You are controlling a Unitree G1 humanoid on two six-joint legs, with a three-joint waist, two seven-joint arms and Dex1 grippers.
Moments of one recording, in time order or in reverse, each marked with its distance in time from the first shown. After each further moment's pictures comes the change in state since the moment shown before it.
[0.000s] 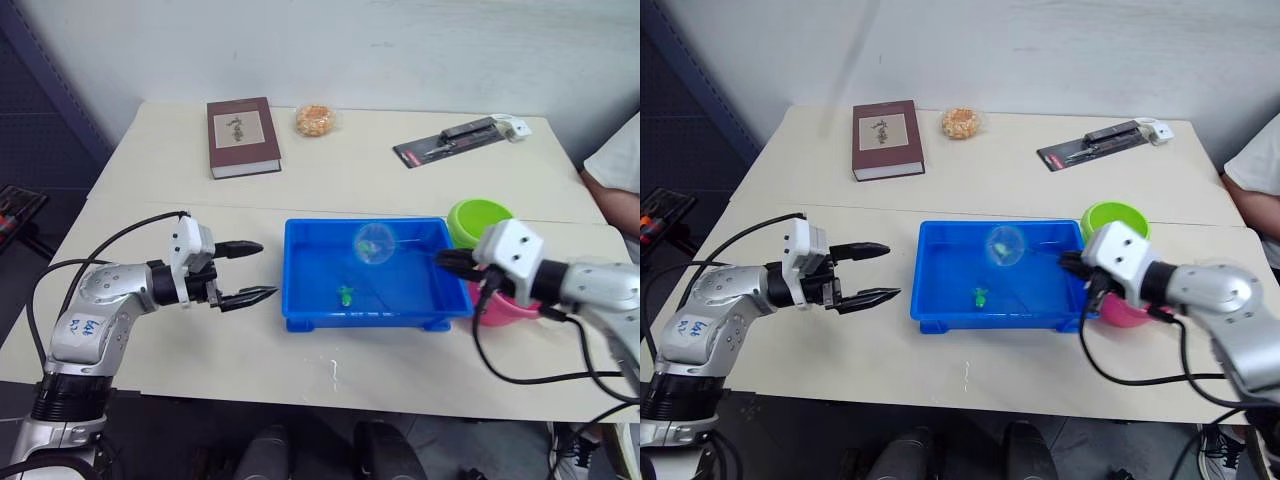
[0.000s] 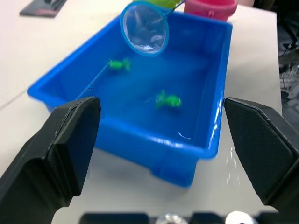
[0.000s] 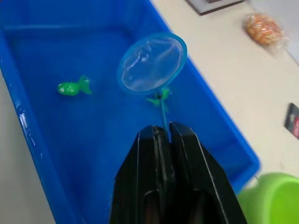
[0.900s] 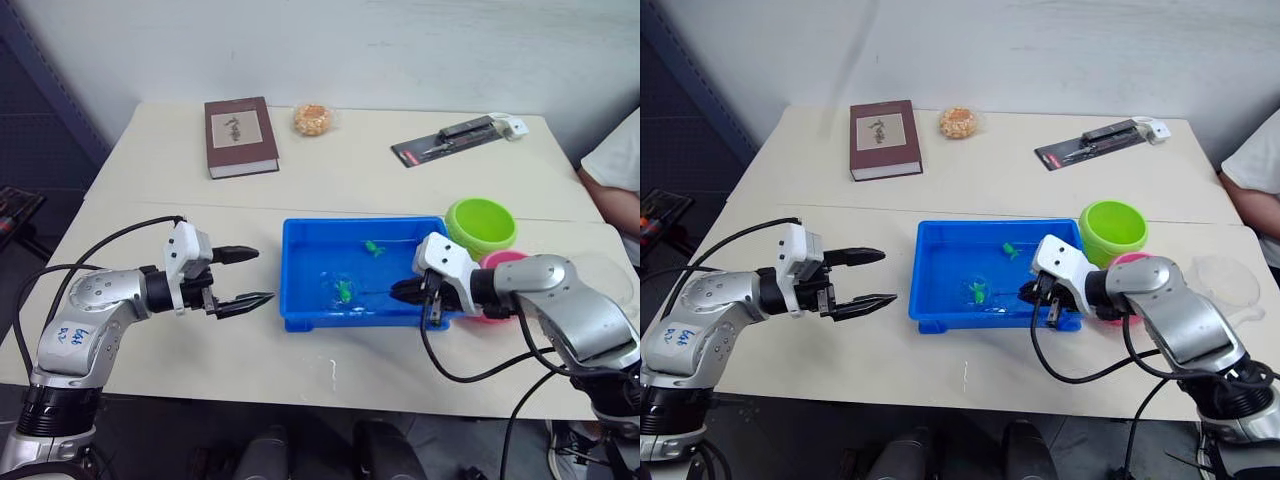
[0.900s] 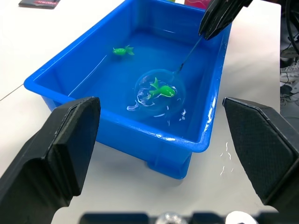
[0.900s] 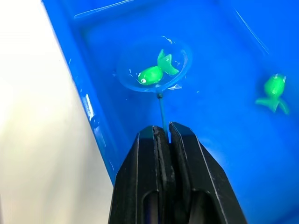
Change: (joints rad) left arm 0.031 0.008 0.029 -0.112 -0.010 0.073 0.048; right arm -0.251 0.169 0.081 0.038 0.078 0.592 0.194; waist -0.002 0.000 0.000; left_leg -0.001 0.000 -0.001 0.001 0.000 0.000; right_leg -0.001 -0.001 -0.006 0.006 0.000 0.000
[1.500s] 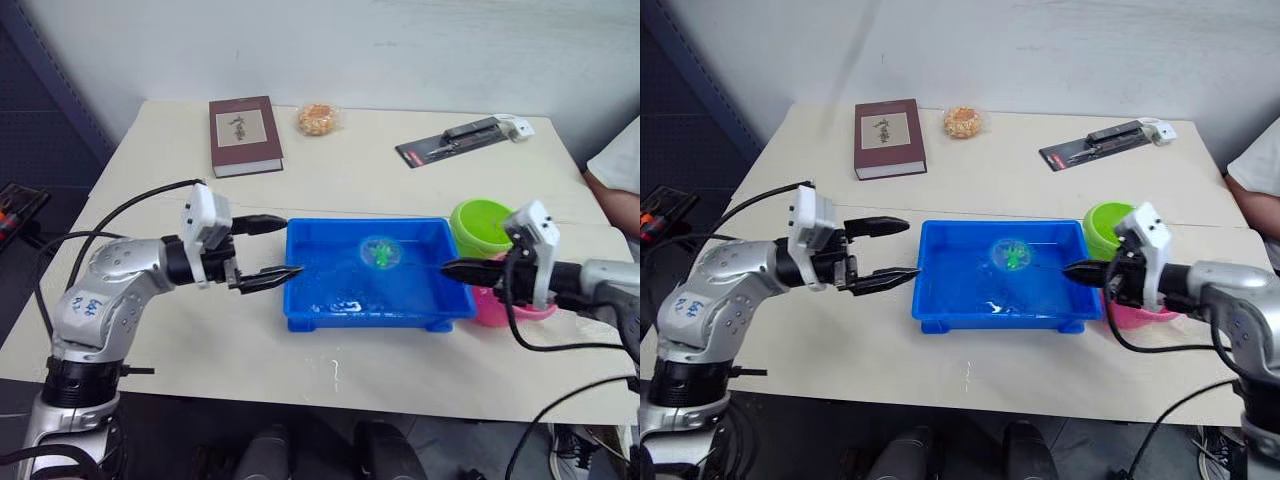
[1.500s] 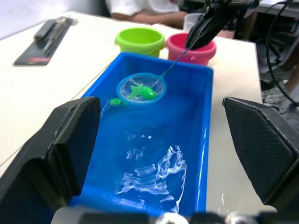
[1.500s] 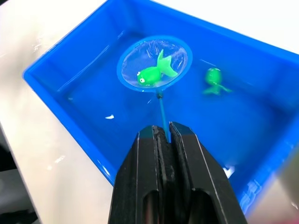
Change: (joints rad) left arm -0.202 -0.101 -0.065 -0.031 -0.076 0.113 0.046; right arm 0.250 -0.069 -0.474 0.012 0.228 0.031 -0.006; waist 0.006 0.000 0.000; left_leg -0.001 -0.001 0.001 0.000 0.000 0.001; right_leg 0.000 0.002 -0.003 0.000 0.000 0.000
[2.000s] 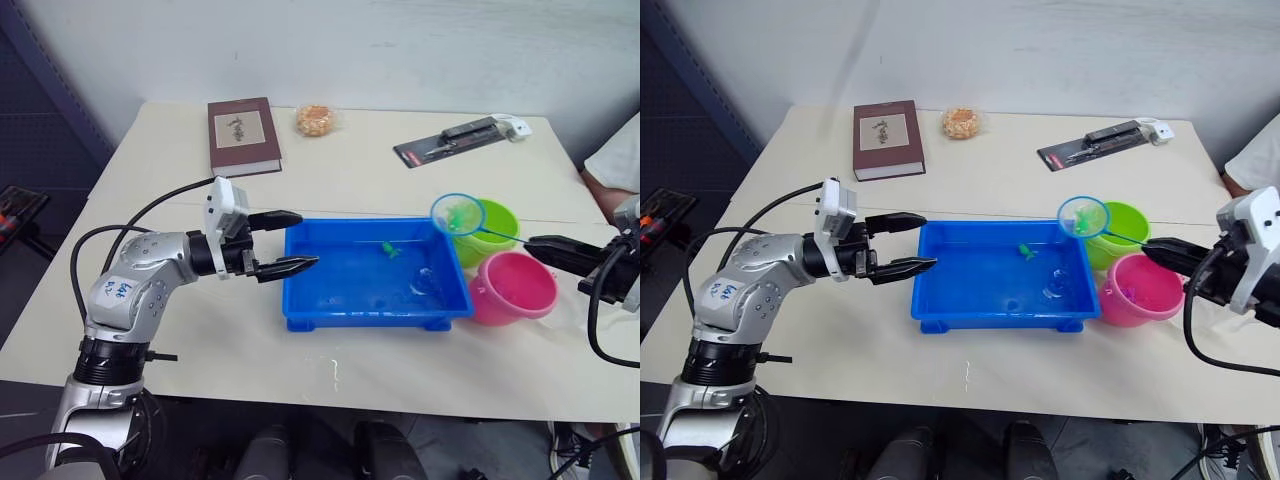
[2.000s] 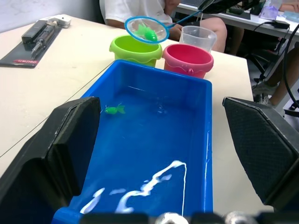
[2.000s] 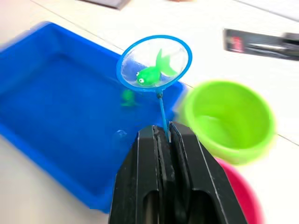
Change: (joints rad) left arm -0.072 -0.058 -0.039 0.149 0.025 -0.034 -0.019; right arm 0.127 -0.107 -0.277 0.045 -0.041 -0.169 -0.055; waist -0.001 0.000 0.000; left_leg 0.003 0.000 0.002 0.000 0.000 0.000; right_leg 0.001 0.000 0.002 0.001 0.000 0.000
